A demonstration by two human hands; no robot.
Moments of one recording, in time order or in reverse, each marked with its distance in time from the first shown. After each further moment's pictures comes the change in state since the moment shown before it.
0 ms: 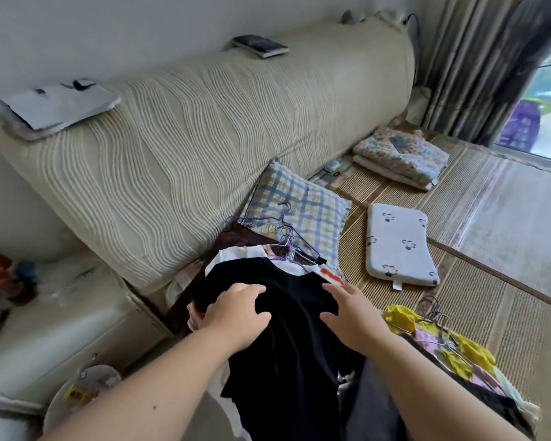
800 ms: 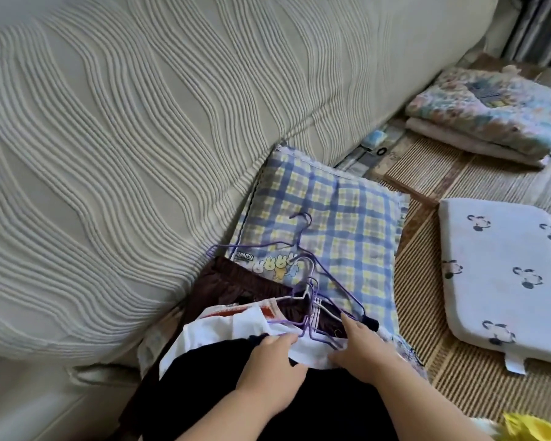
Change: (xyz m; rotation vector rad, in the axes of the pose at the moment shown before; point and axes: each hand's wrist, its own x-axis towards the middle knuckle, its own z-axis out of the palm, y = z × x) left_hand 0.309 -0.023 0.129 -0.134 -0.199 -0.128; right_hand 0.342 0.110 0.146 0.045 -0.428 0.179
